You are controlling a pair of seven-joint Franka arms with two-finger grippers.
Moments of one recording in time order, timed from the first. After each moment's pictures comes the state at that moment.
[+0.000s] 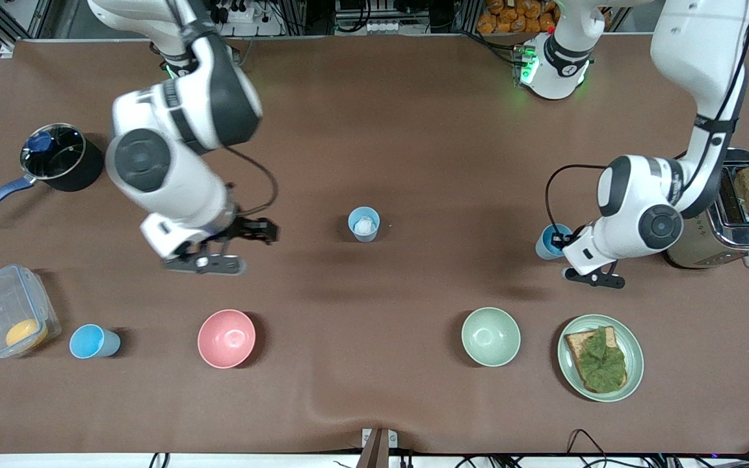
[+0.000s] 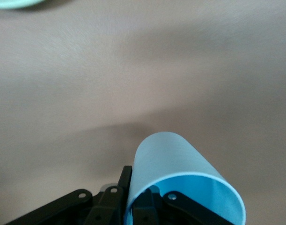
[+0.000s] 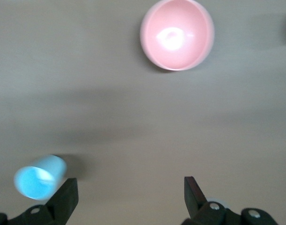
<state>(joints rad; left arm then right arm) -0.06 0.38 -0.09 -1.93 0.01 2.12 0.05 0.72 0.43 -0.47 -1.40 0.22 1.67 0.28</state>
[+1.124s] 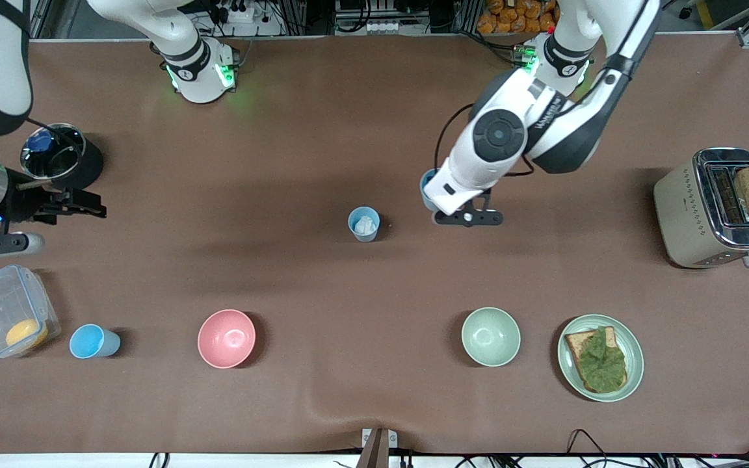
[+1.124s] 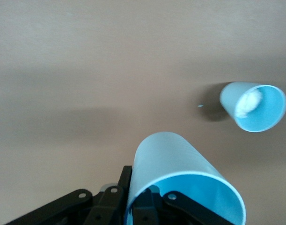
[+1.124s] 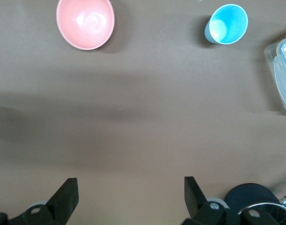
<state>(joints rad) -0.24 0.35 -0.44 -1.73 0.00 1.92 -0.65 0.27 0.21 -0.31 -1.49 0.11 1.53 -0.17</state>
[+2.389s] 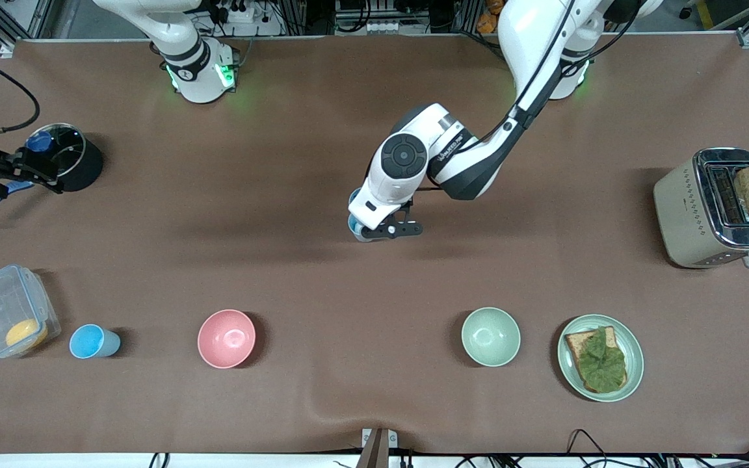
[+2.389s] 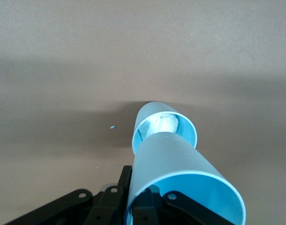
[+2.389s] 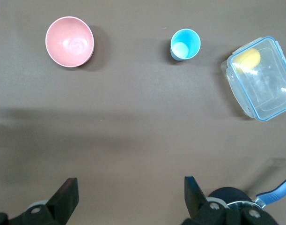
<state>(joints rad) -0.55 0.65 -0.30 -1.47 -0.03 2.07 -0.86 -0.01 -0.02 -0.07 -1.67 0.01 1.68 -0.16</state>
